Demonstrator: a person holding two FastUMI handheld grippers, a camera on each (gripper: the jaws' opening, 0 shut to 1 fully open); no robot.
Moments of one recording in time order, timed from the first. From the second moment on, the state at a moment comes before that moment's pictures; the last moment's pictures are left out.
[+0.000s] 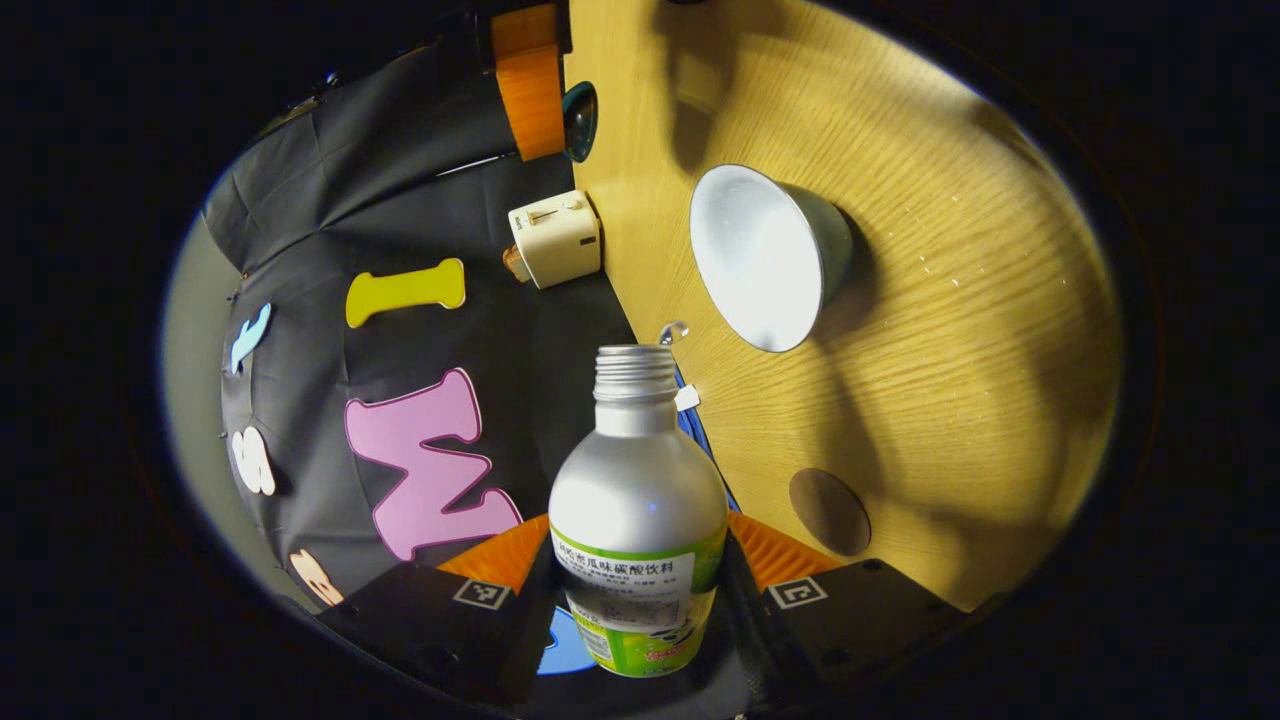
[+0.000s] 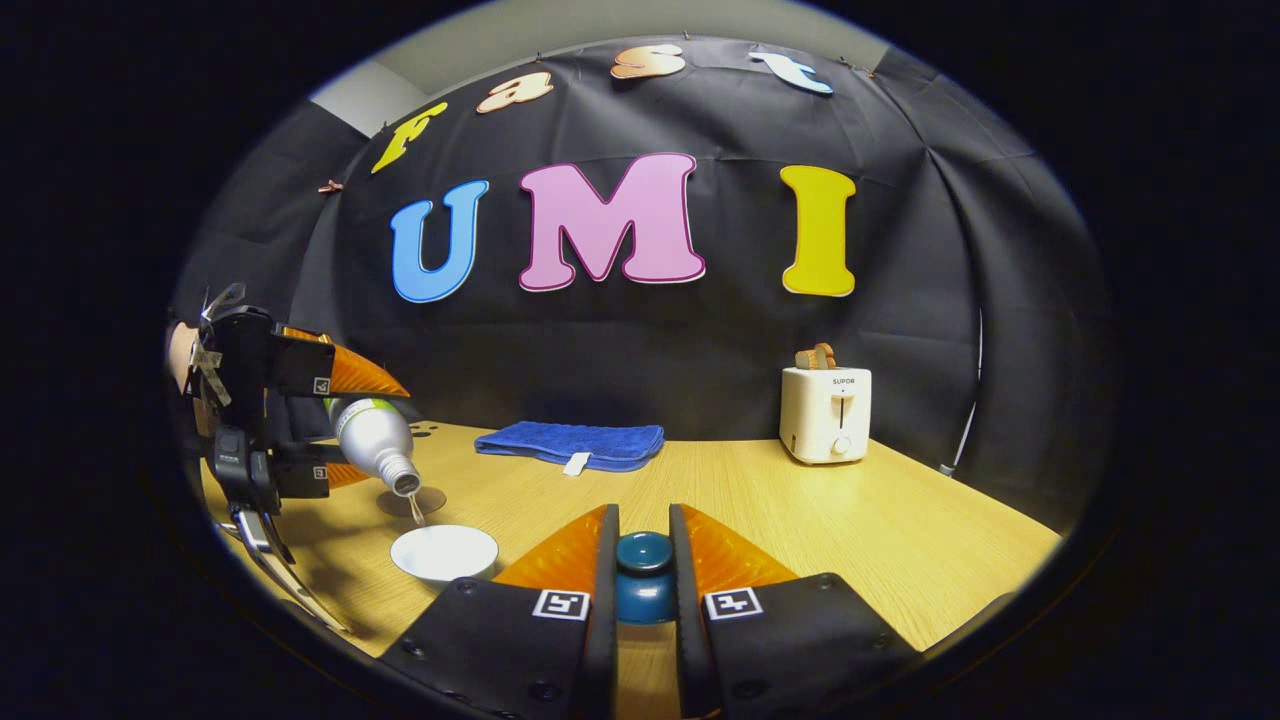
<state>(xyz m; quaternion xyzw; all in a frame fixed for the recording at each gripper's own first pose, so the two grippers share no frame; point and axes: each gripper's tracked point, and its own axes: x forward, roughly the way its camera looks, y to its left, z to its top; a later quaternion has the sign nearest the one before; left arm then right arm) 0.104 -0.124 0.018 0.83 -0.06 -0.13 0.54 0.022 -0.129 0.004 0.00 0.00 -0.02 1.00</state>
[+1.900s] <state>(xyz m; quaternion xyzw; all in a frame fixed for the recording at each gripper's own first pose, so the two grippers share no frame) 0.104 -0.138 0.051 0.92 -0.07 -0.14 0.35 0.021 -0.129 0.004 0.00 0.00 -0.02 1.00</state>
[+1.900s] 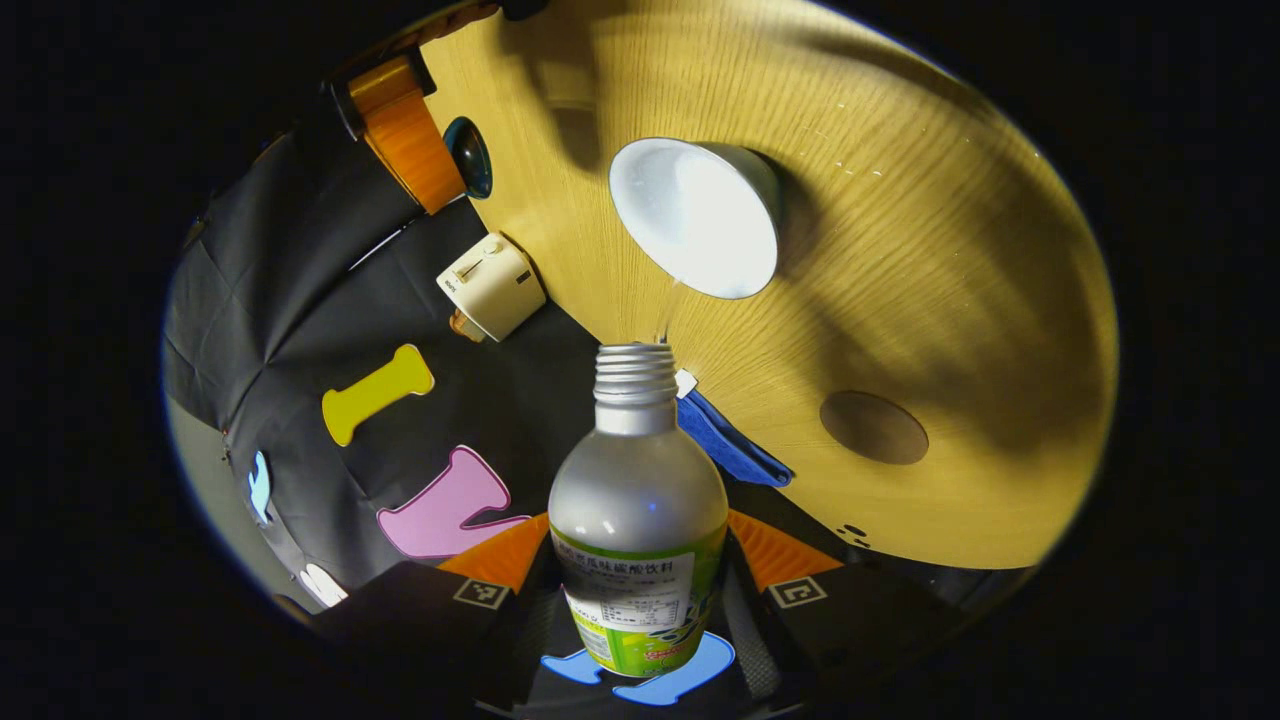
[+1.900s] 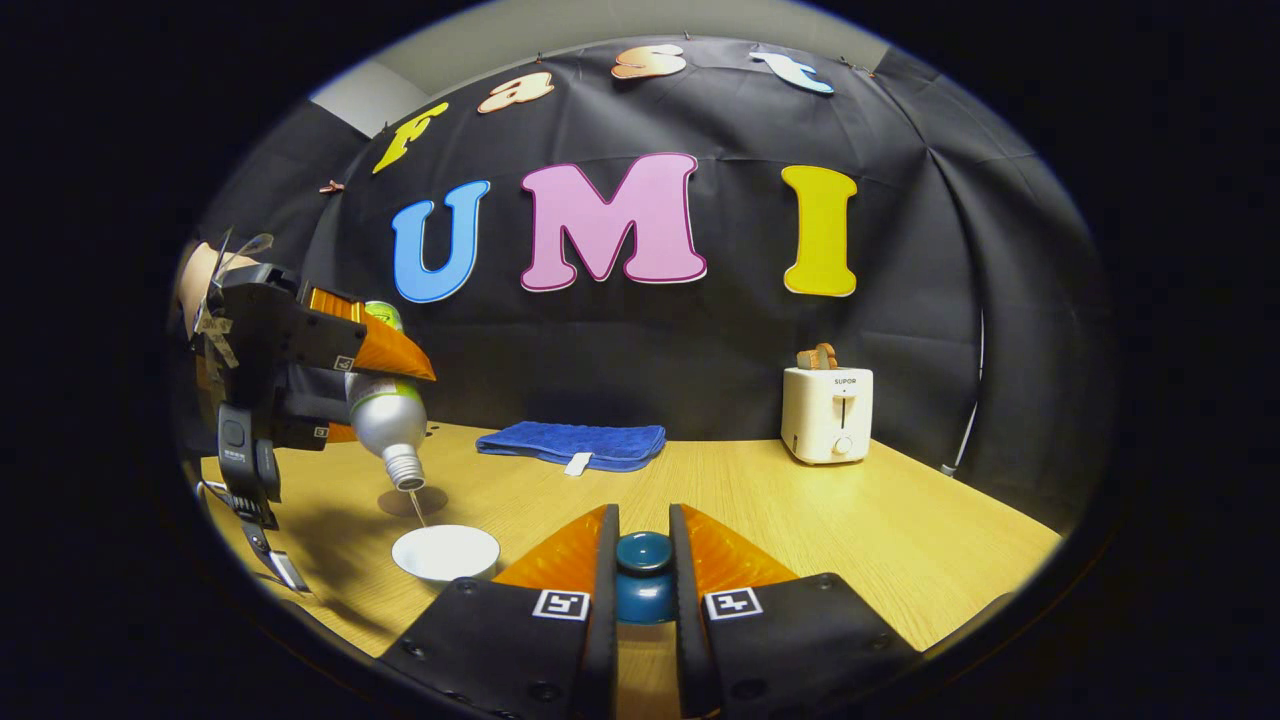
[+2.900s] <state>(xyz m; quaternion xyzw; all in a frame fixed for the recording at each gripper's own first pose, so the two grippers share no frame) 0.101 -0.145 0.051 0.93 -0.08 -0.14 0.35 0.021 -0.129 0.004 0.00 0.00 -0.02 1.00</state>
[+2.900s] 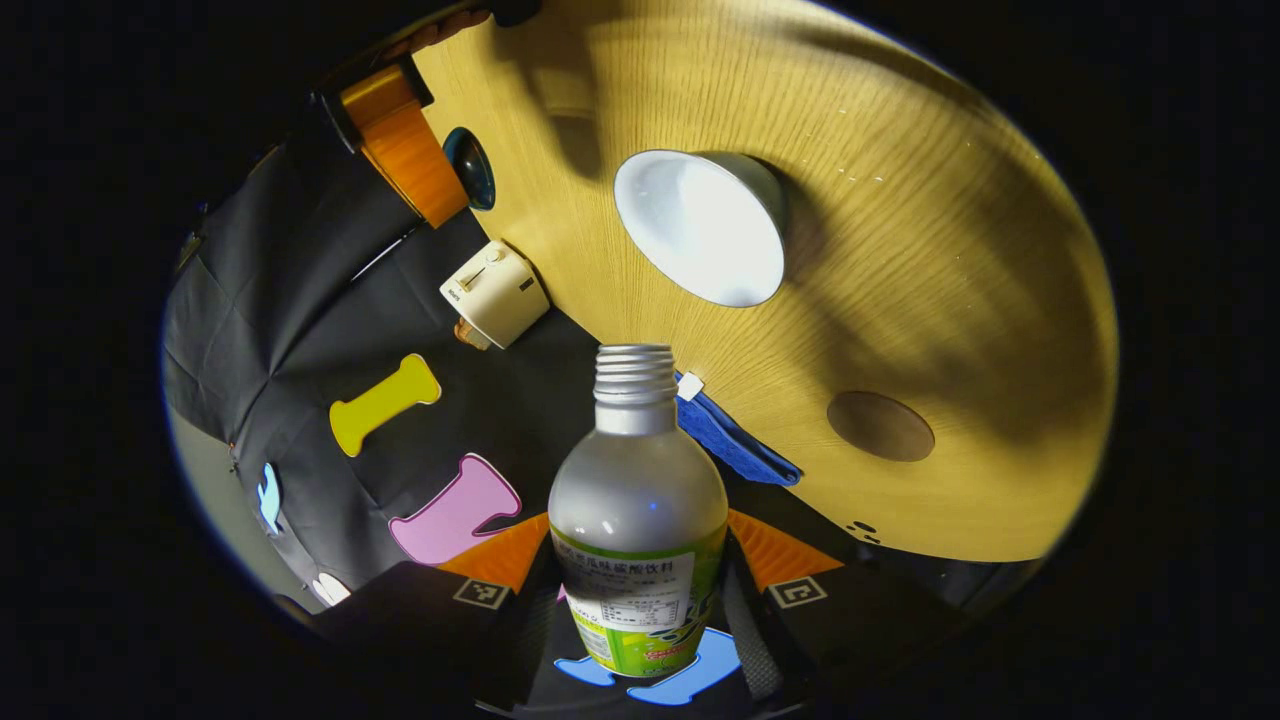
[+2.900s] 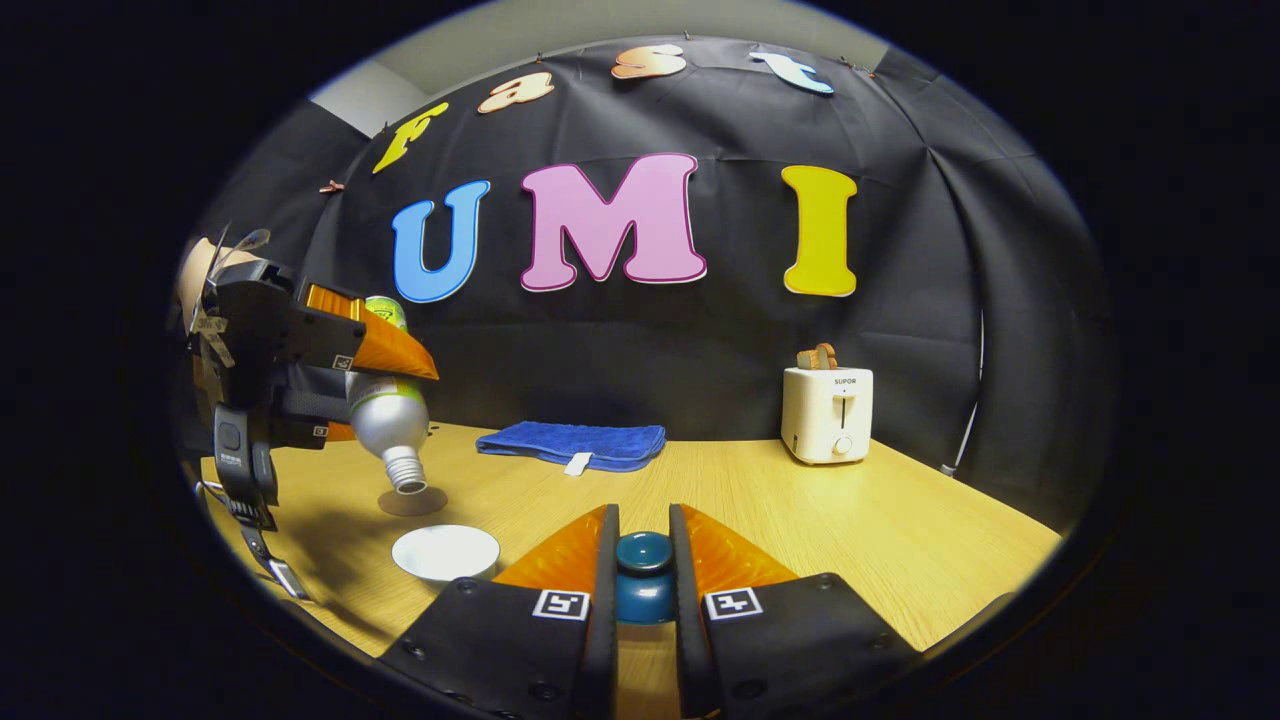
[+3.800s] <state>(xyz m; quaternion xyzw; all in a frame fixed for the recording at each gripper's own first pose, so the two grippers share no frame) 0.065 -0.076 0.097 0.64 -0.08 -0.08 0.76 0.021 -0.129 0.004 0.00 0.00 -0.02 1.00</state>
